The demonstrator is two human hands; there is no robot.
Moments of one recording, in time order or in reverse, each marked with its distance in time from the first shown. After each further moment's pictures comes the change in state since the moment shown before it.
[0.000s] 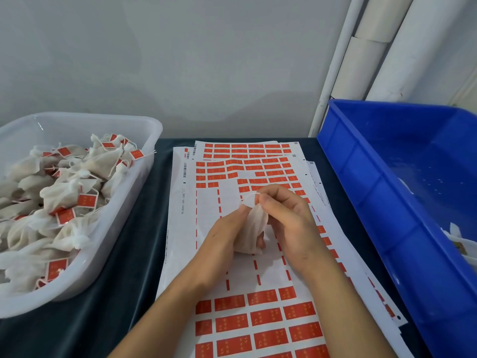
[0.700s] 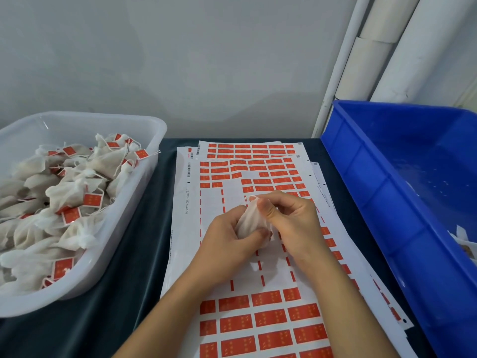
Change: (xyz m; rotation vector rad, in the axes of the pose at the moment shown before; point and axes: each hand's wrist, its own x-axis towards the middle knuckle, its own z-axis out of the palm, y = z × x) left_hand -0.004 -0.005 -0.003 0.092 0.091 0.175; right_hand 0.000 0.000 0.003 -0.223 0.061 -0.090
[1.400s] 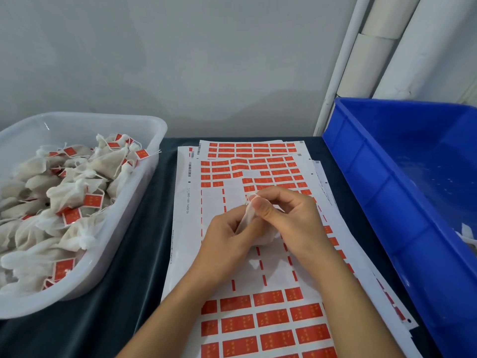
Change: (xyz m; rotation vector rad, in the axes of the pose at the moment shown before) left_hand -0.003 0.007 0.003 -0.110 0.031 0.047; right_hand 0.003 -0.005 -0.002 -0.032 -0.041 -0.031
